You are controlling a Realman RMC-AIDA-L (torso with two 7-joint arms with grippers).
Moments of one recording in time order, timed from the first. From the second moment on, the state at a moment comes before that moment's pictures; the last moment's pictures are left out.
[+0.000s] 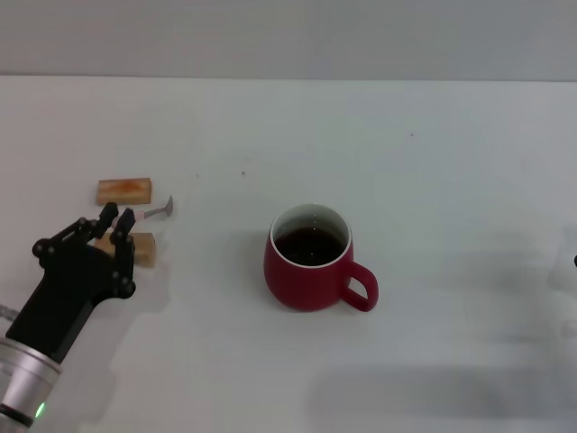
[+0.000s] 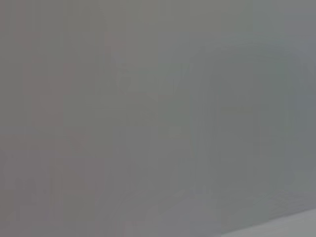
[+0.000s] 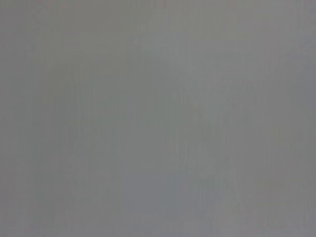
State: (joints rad) left arm -0.10 -2.07 2.34 0.40 -0.50 1.28 0.03; right arm 0.24 2.08 0.14 0.29 -1.59 -1.42 -0.04
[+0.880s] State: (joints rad) left arm -0.19 -2.06 2.33 0.42 -0.49 1.39 0.03; right arm 0.25 2.08 0.14 0.28 -1.59 -1.42 -0.04
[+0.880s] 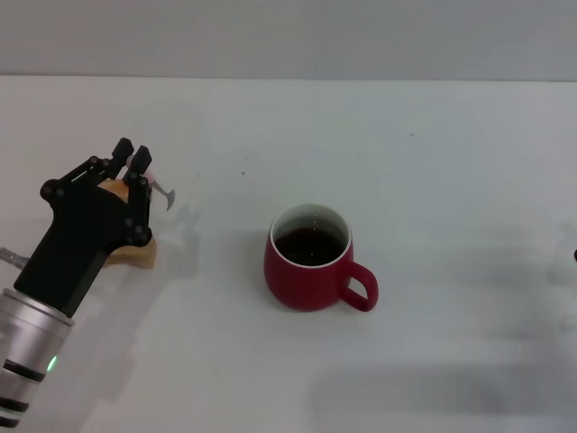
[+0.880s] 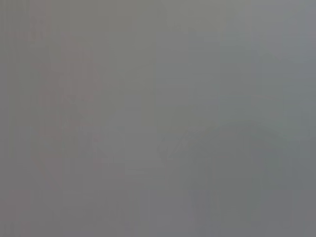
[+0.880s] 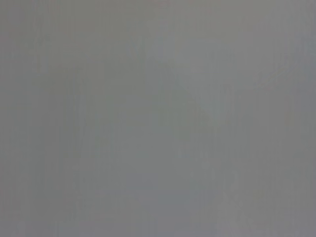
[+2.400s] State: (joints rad) left arm -0.18 -2.06 2.33 0.51 -0.40 1.39 -0.06; right arm 0.22 2.08 0.26 0.17 -1.58 -1.43 -0.04
